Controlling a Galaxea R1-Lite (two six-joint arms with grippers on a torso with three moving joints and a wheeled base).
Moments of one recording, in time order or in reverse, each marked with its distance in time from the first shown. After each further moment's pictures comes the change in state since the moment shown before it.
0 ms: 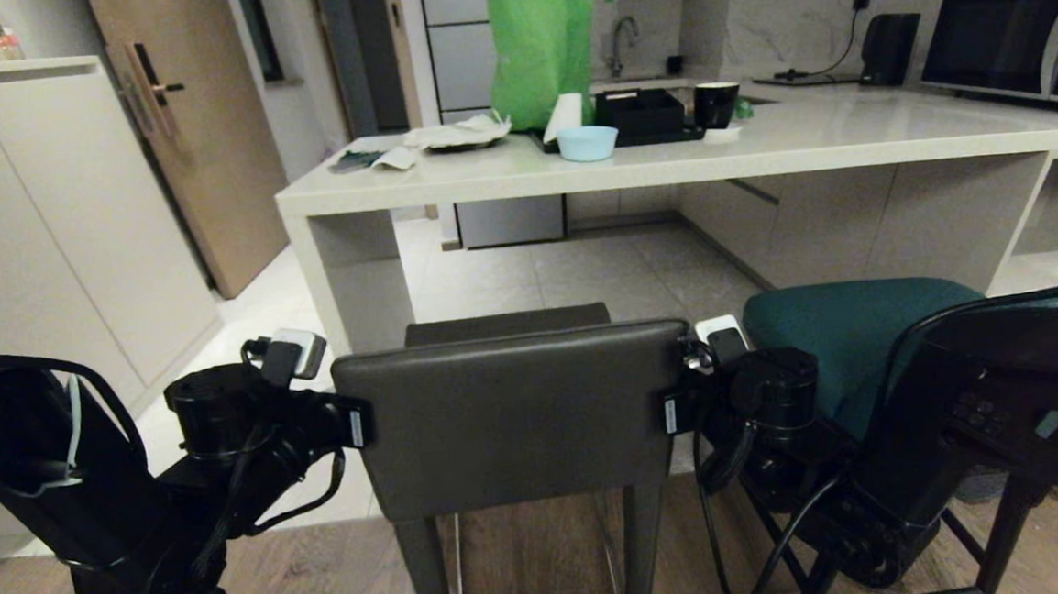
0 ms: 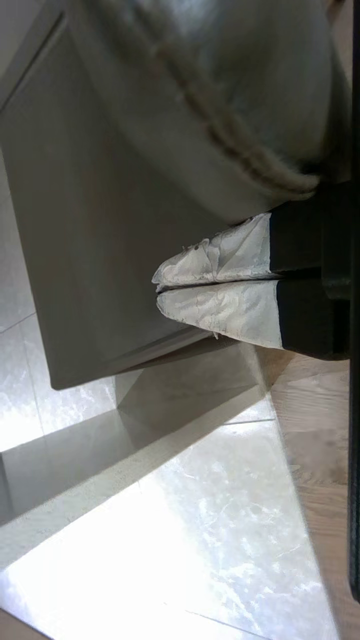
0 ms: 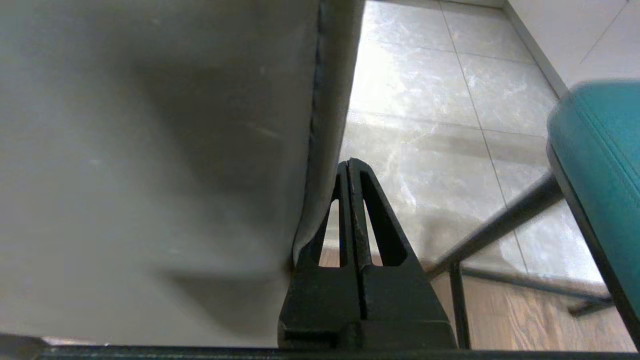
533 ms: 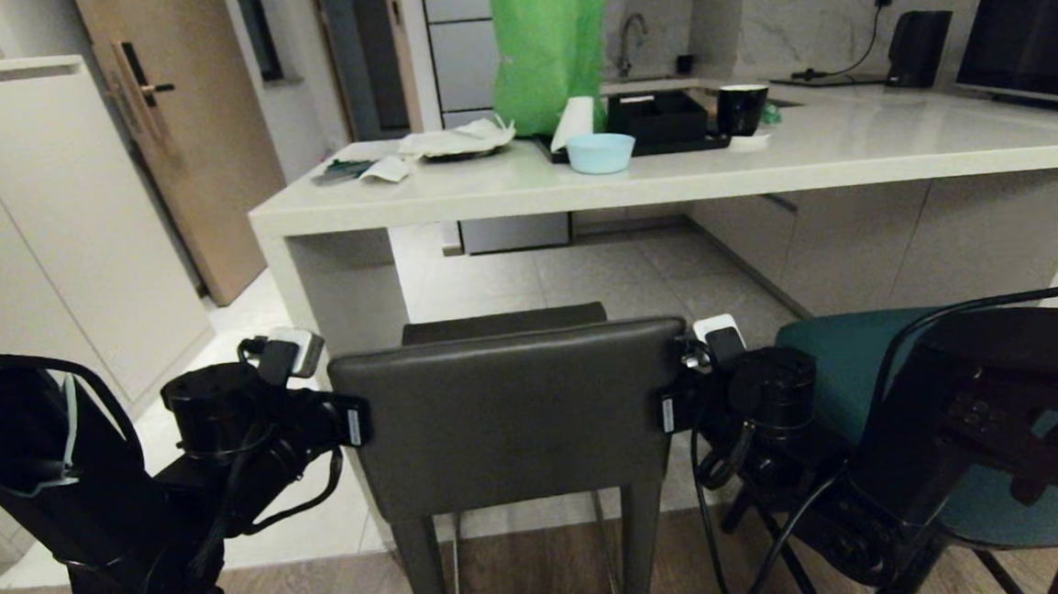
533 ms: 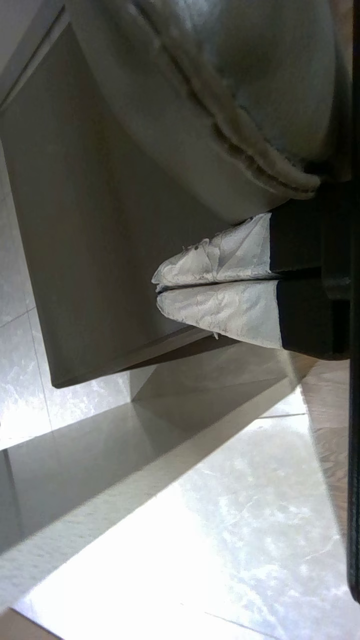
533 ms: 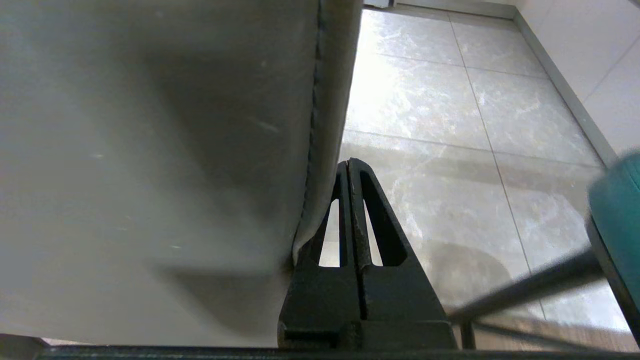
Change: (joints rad) left arm 0.002 -0.003 0.000 0.001 0.004 0.000; right arm 0.001 0.002 -0.002 -0.006 0.001 0.000
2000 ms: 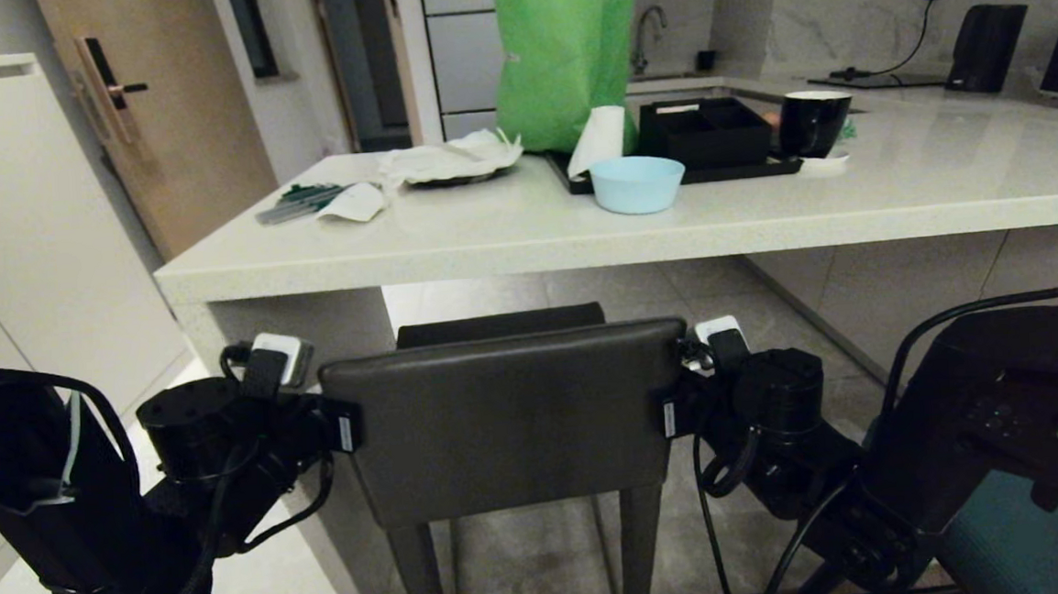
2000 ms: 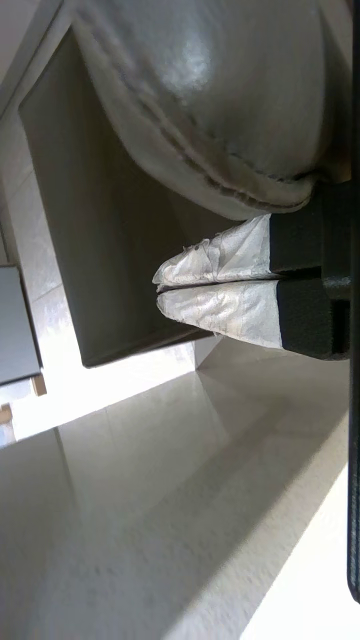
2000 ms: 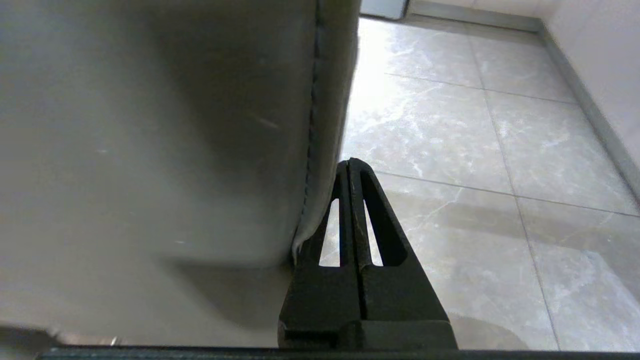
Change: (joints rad) left arm 0.001 -0.016 0.098 -0.186 0.052 0.049; right arm 0.018 -0.038 0.040 0.001 -0.001 0.006
